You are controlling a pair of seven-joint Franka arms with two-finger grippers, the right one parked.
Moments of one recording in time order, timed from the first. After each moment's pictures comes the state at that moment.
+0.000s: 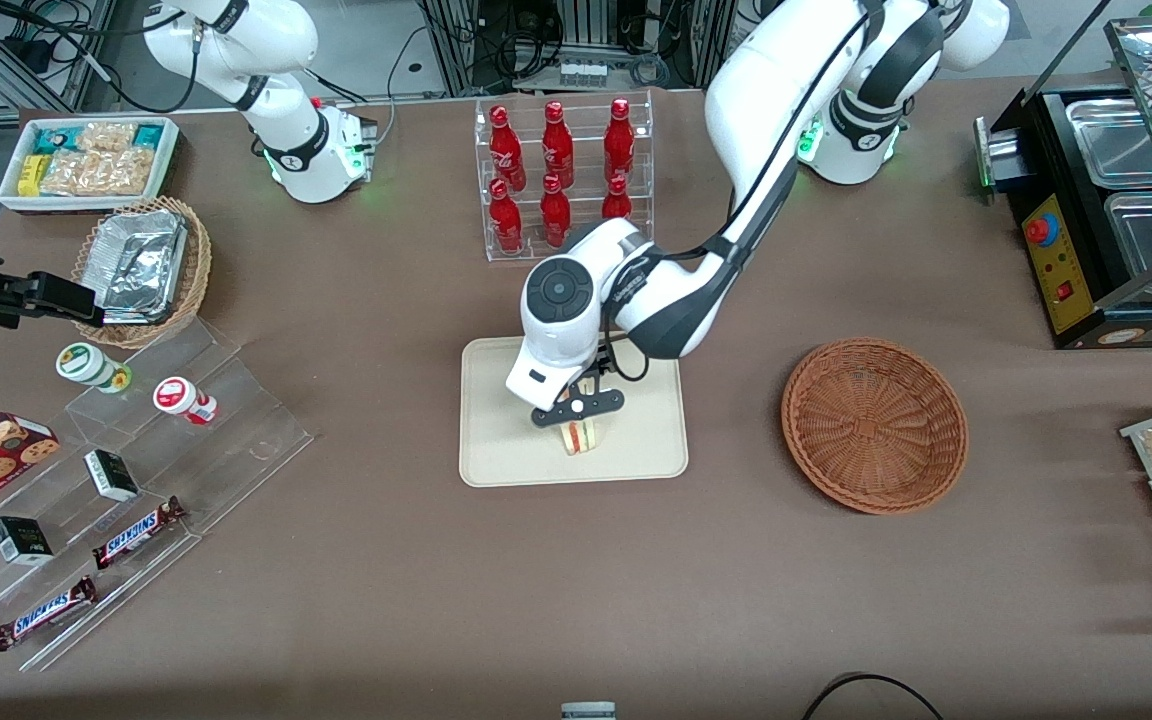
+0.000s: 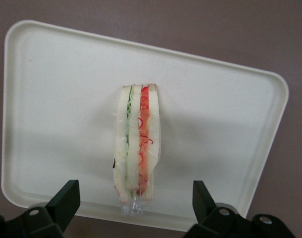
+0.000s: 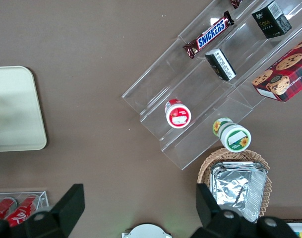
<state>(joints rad) -0.70 0.79 -0.13 -1.19 0.02 1.98 -1.03</state>
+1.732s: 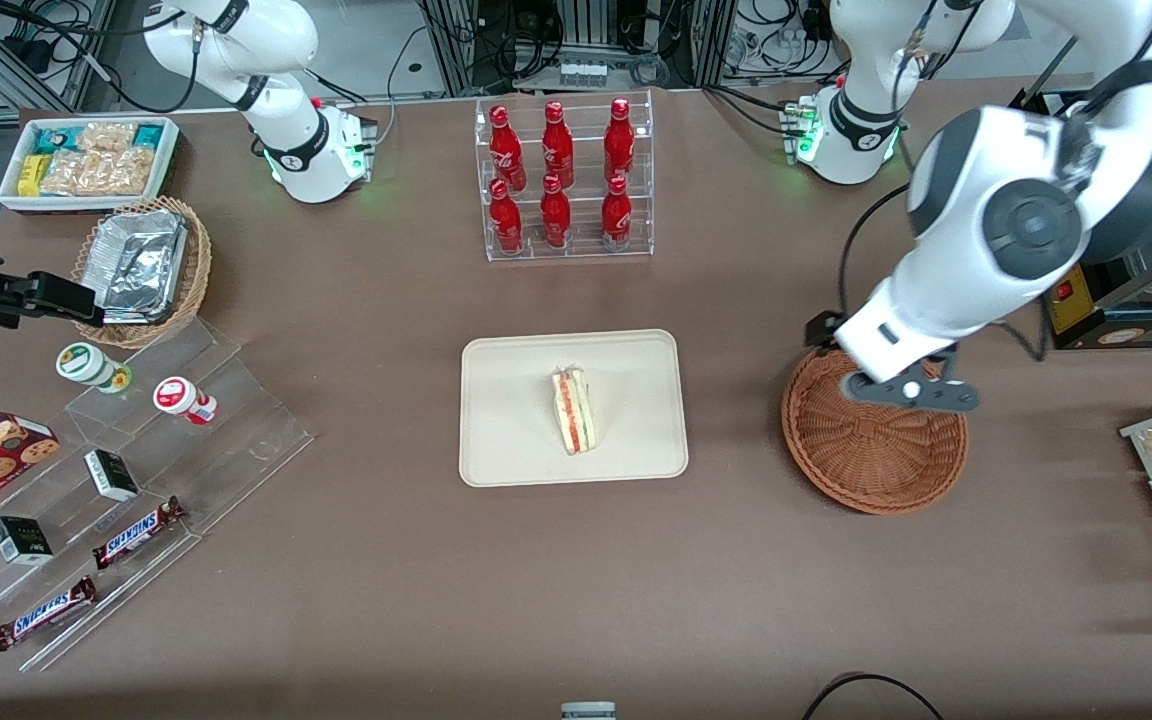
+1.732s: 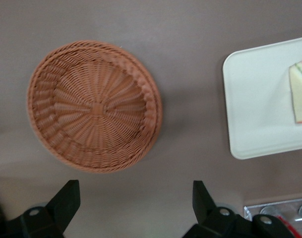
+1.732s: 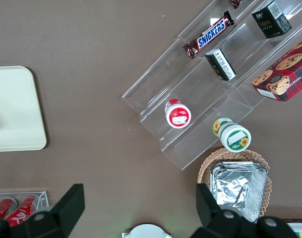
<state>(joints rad) -0.18 0.16 -0.12 -1.66 0.01 1.68 -0.12</state>
